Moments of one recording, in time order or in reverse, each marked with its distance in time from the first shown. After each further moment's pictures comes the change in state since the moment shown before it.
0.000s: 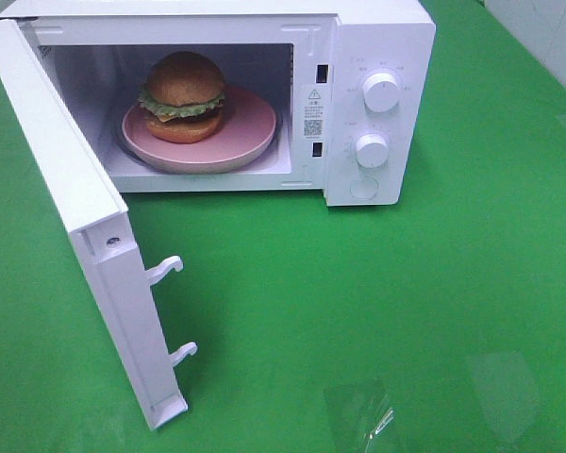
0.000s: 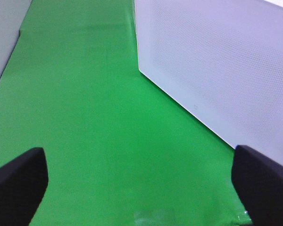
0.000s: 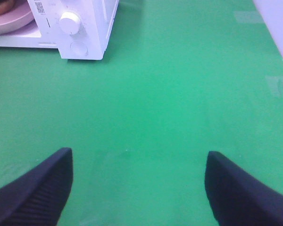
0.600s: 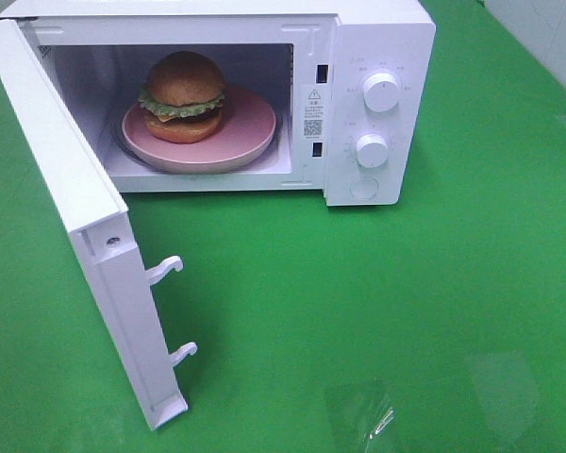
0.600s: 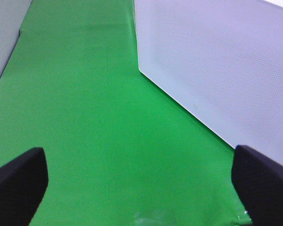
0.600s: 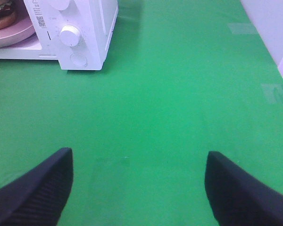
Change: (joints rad) left arm 0.000 0.000 0.000 0.000 0.000 0.000; right arm -0.018 -0.025 0.001 0.007 -0.002 -0.002
